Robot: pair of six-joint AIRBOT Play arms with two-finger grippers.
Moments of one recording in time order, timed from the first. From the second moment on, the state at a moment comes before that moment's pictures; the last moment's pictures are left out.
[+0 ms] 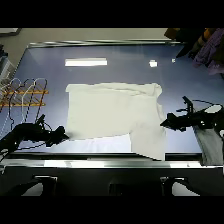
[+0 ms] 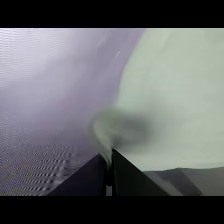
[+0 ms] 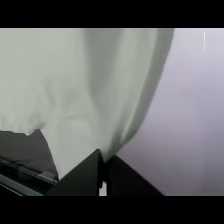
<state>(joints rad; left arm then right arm) 0.32 -1.18 0.53 -2.20 0.93 1.56 -0.37 -1.32 0.89 -0.88 1.28 1.16</state>
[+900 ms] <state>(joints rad) 0.34 -0.82 1.74 -1.95 1.14 1.50 -0.11 -0.76 1.72 -1.02 1.07 1.34</state>
